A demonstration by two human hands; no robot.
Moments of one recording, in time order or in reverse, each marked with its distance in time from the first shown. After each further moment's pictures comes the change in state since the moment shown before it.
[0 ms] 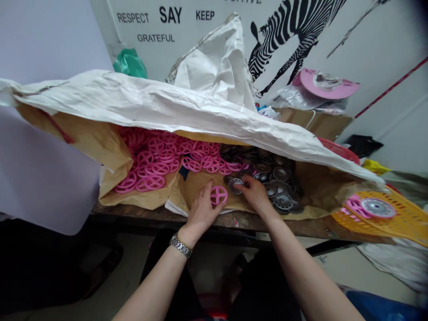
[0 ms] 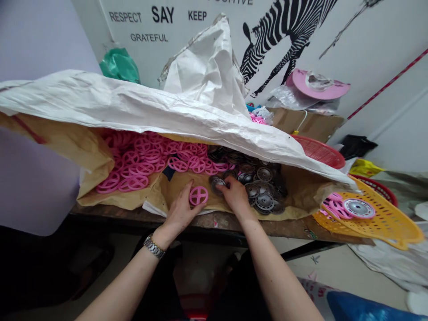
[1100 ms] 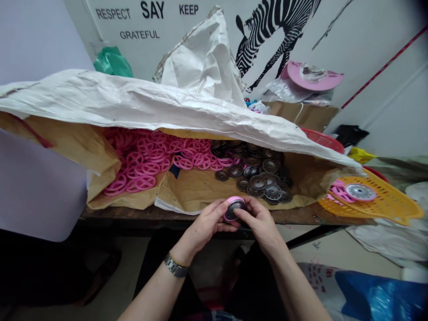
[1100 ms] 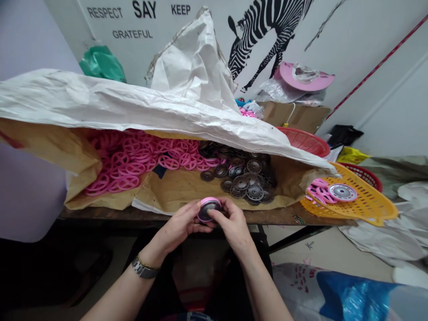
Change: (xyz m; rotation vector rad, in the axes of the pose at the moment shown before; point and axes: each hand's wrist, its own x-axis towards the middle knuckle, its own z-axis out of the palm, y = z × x) left_hand -0.037 0.047 0.002 -1.233 -0.490 -0.348; right_hand -0.108 -0.018 -0.020 0.747 -0.084 0.105
